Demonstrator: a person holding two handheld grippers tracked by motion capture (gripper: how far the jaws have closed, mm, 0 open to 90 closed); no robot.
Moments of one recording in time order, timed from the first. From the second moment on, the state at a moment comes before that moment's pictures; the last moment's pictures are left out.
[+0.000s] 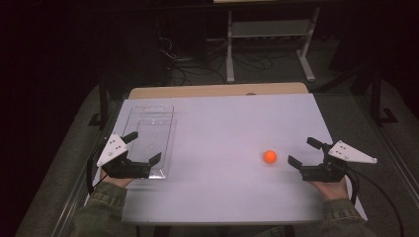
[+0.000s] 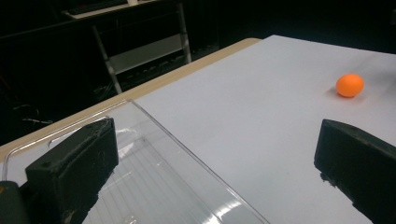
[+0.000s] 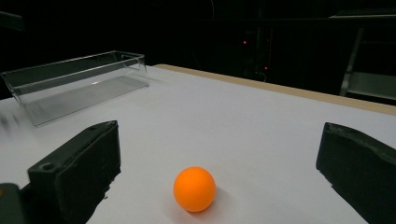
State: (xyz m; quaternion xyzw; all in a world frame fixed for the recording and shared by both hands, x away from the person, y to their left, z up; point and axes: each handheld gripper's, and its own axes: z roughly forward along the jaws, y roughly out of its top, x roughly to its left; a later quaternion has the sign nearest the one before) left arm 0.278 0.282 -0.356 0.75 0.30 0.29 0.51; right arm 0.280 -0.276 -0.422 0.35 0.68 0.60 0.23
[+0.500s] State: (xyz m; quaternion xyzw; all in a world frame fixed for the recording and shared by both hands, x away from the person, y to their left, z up) left arm 0.284 0.274 -0.337 0.77 0.29 0.29 0.49; right arm 0.280 -0.275 -0.423 0.35 0.69 0.59 0.23
